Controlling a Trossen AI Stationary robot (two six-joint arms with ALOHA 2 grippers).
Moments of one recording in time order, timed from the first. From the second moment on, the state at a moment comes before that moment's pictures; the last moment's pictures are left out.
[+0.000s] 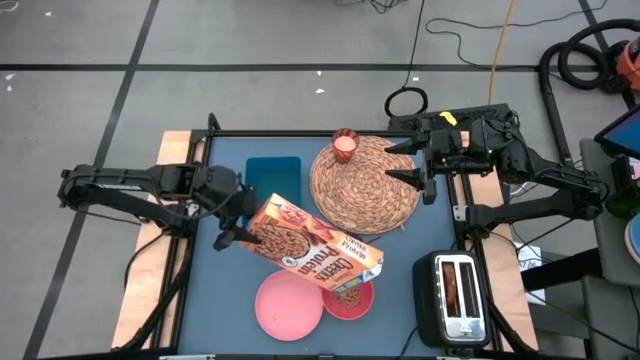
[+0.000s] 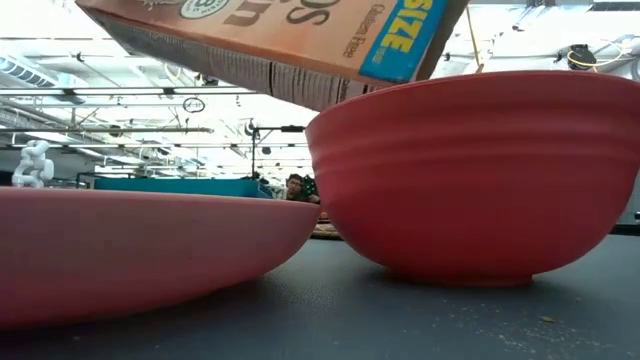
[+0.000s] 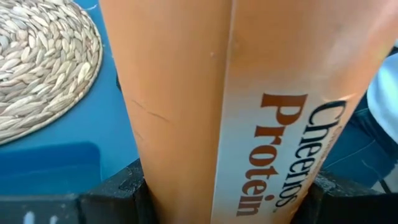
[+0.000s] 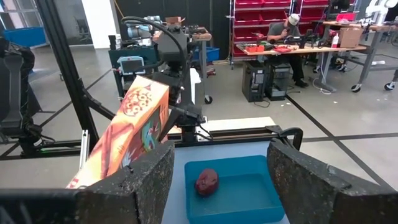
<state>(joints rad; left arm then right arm) -0.03 0.97 0.96 -0.64 0.39 -0.11 -0.15 0.91 1.17 -0.37 -0.11 0.04</state>
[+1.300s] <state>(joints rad) -0.04 0.95 0.95 -0.60 0.39 -0.11 -0.15 0.91 1.17 -0.37 -0.11 0.04</state>
